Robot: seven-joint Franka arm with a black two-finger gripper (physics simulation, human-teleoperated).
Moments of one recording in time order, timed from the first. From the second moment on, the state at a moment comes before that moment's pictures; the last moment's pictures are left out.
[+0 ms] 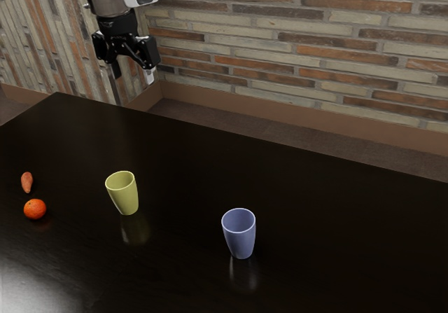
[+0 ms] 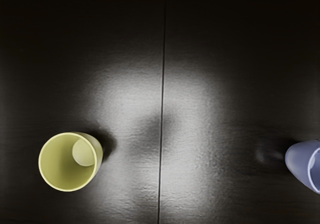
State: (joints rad) arm -0.01 0.10 0.02 -1.41 0.00 1.53 -0.03
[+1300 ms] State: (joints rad) arm 0.03 0.11 0.02 -1.83 -0.02 1.93 -0.03
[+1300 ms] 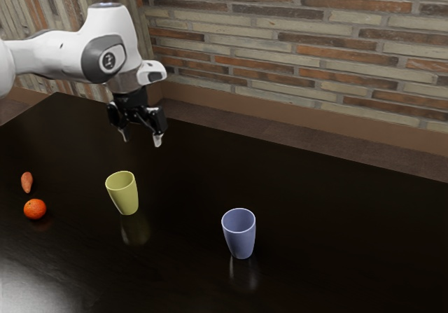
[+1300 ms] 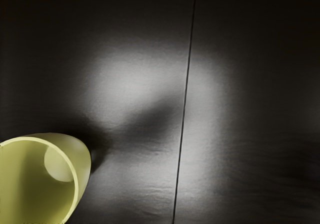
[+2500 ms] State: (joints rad) arm 0.08 0.08 0.03 -2.10 -0.01 2.15 0.13
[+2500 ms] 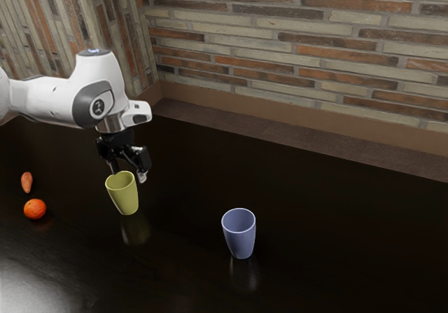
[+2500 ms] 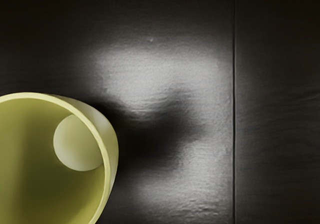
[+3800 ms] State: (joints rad) arm 0.12 0.21 0.03 -2.09 -0.02 2.24 0.16
